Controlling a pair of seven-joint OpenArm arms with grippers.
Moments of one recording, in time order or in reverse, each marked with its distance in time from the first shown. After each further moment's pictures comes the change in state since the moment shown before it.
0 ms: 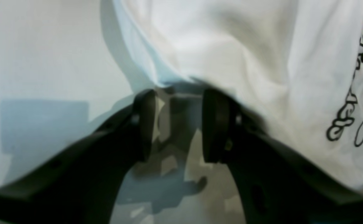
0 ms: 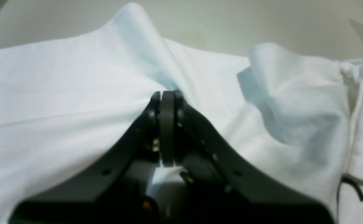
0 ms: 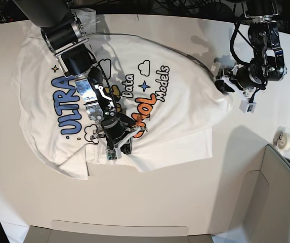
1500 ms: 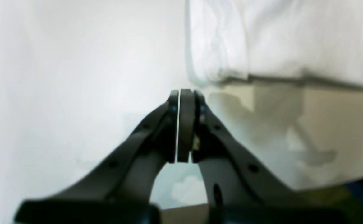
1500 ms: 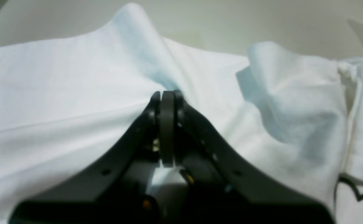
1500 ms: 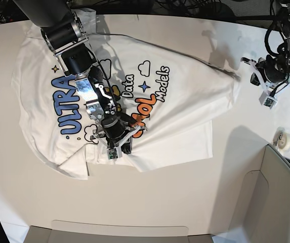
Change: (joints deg) left arm 11.7 -21.6 3.6 15.5 -0.4 -0.4 2.7; right arm -0.2 0.0 0.0 0.0 -2.6 0.0 0.6
